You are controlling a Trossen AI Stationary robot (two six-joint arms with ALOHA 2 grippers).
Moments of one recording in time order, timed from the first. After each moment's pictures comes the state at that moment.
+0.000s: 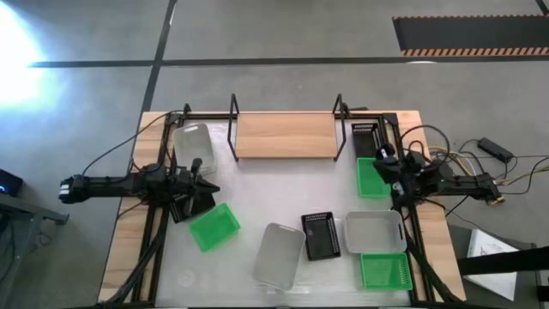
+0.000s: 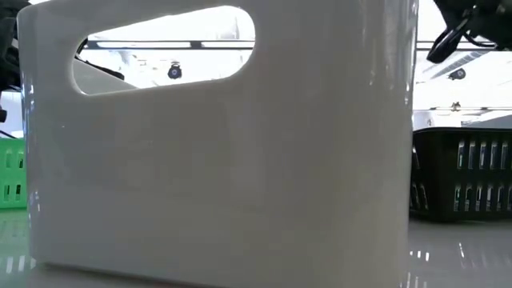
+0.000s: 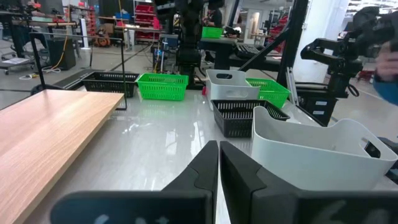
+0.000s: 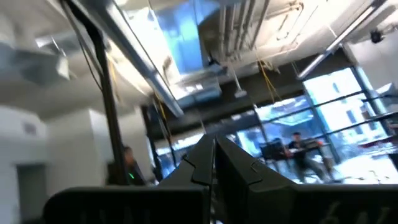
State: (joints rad) left arm 0.05 0.14 0.00 0.04 0.12 -0.07; right arm 0.01 0.03 0.01 0.61 0.05 0.30
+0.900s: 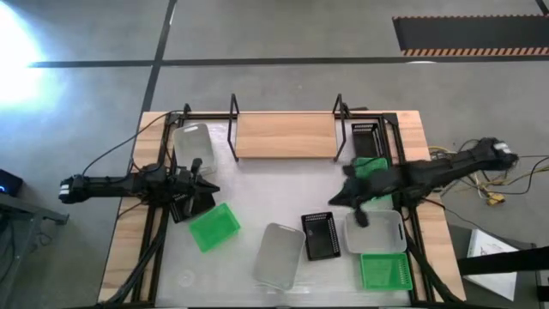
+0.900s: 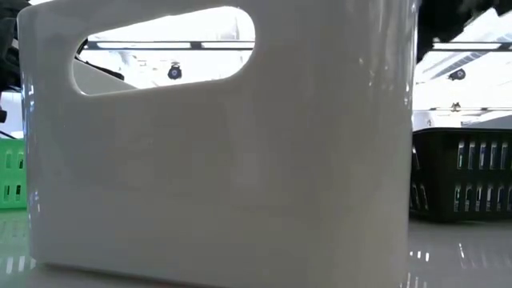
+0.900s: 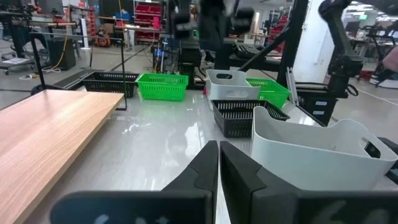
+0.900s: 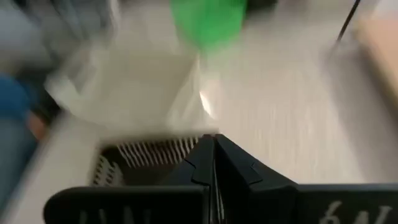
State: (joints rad) left arm 0.05 0.14 0.00 0.04 0.12 -0.07; right arm 0.25 1.01 0.67 -0.27 0.02 0.18
